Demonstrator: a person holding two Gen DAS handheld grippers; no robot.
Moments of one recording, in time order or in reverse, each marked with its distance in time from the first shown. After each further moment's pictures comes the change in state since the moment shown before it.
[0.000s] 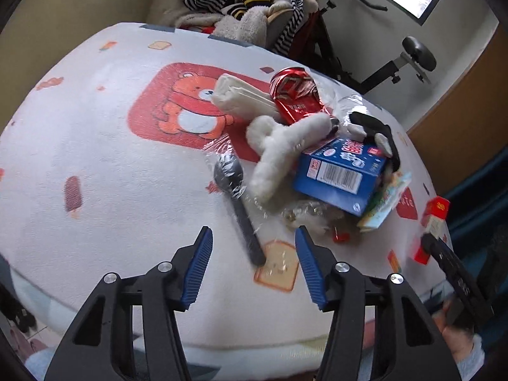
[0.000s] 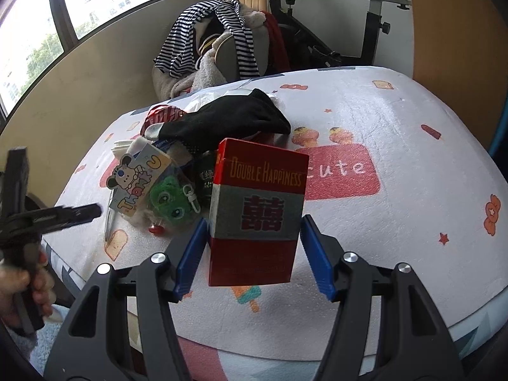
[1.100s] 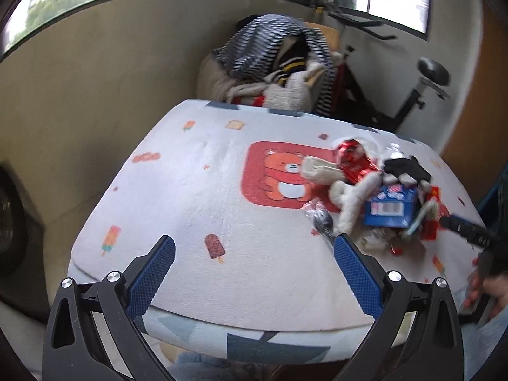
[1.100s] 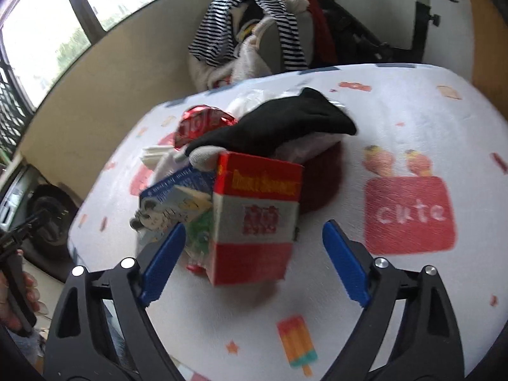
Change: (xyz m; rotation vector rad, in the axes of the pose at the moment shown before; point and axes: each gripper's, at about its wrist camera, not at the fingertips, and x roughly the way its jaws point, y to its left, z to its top) left arm -0.122 0.054 -0.005 0.088 -0.267 0.280; right arm 0.053 0.030 0.050 -0.035 0.064 0.214
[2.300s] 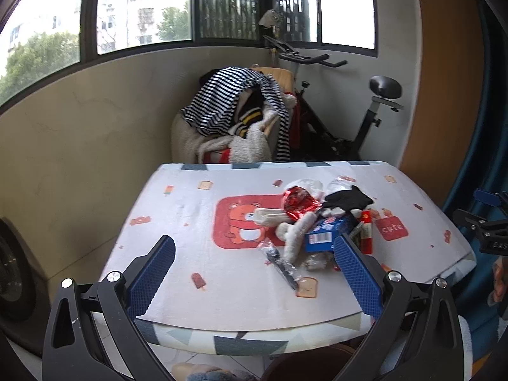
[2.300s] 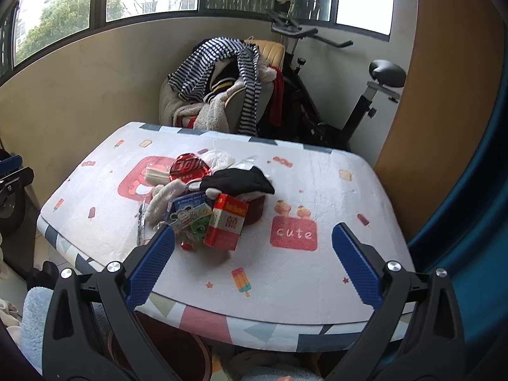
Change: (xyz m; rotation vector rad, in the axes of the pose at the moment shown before) left arm -0.128 -0.049 0.022 0.171 -0.190 -0.134; right arm -0.197 0.102 -0.011 -0.218 -0.145 -0.405
